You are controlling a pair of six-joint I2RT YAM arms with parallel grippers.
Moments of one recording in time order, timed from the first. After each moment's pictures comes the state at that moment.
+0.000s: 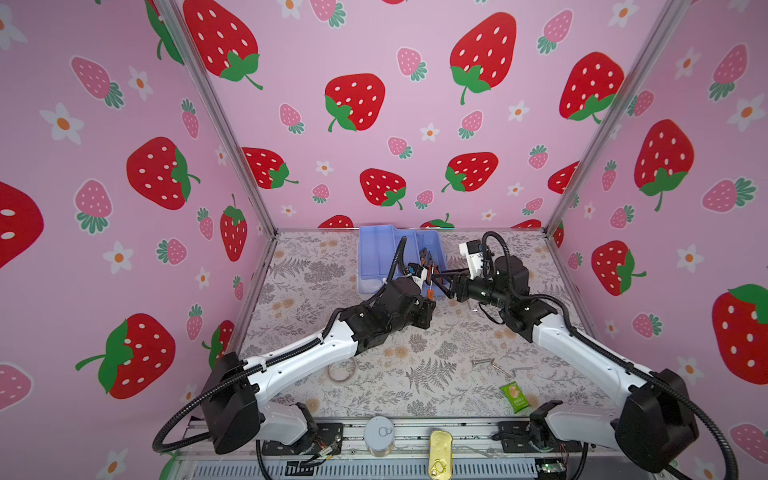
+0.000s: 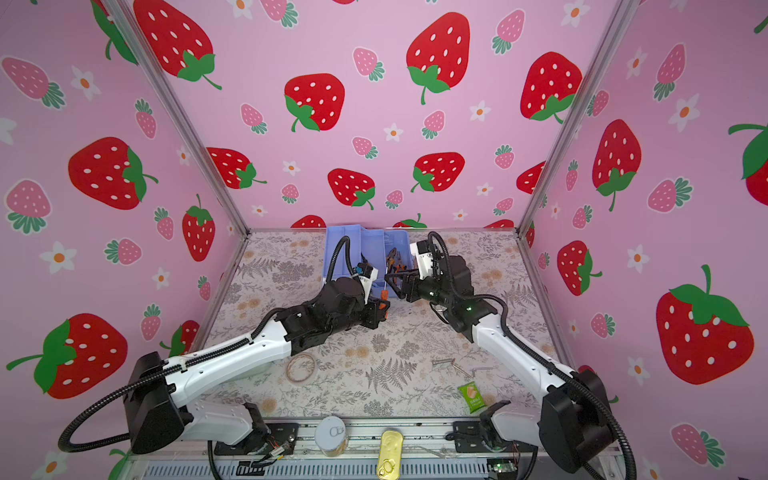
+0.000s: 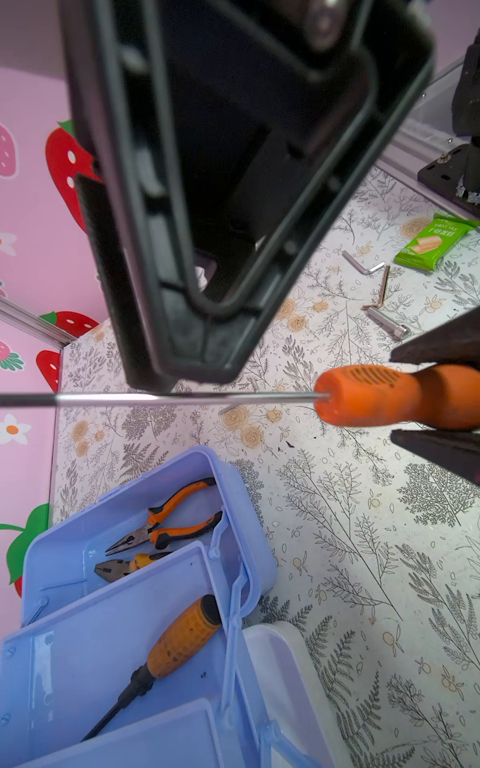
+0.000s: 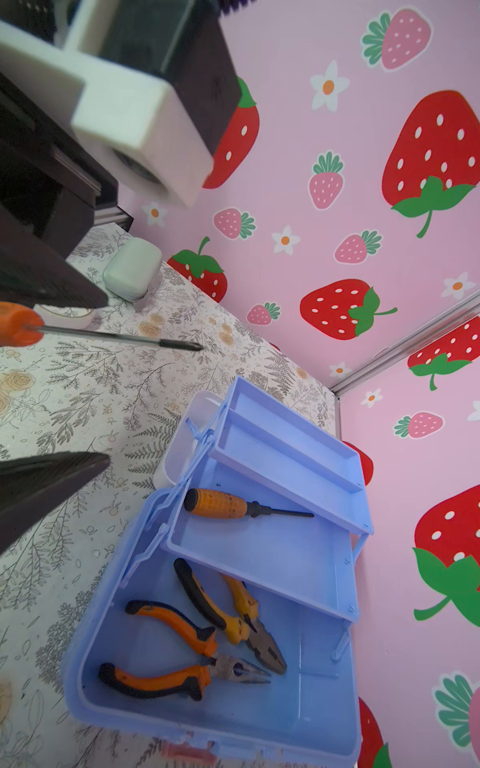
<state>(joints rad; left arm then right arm) -0.89 1.38 1.08 -0.26 -0.06 -0.51 0.59 1.26 0.88 0.13 -0.50 0.46</state>
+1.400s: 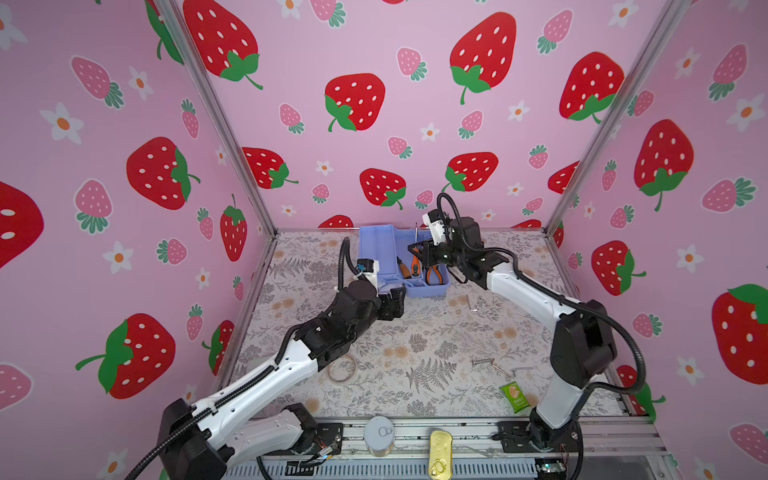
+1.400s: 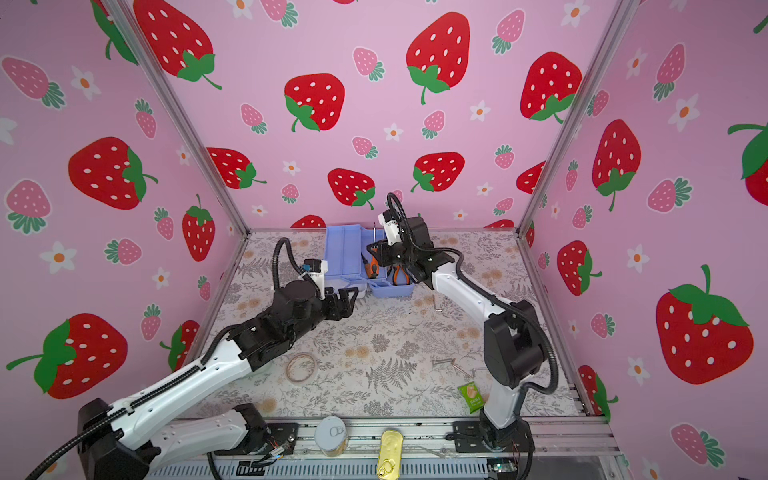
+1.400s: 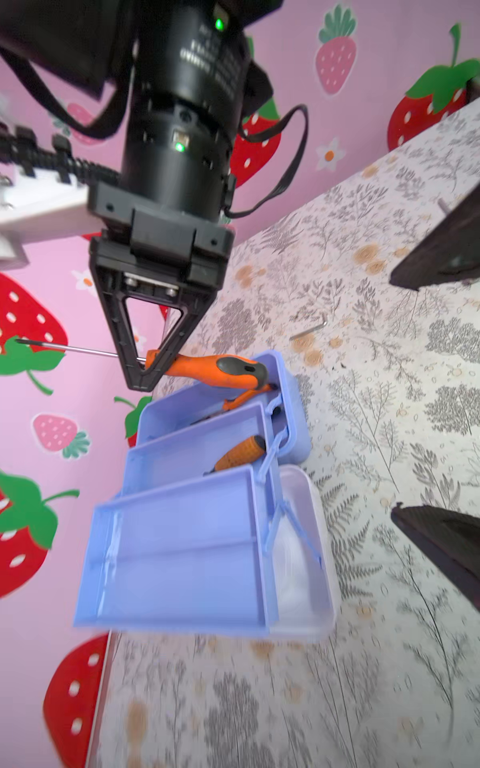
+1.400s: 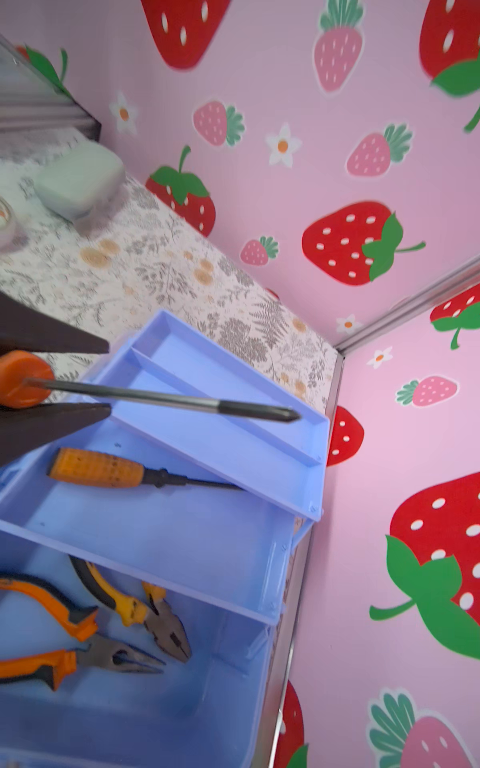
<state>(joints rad) -0.74 1.05 0.88 -0.26 -0.26 -0.54 0.63 1.84 1.53 -0.12 -0.36 0.26</state>
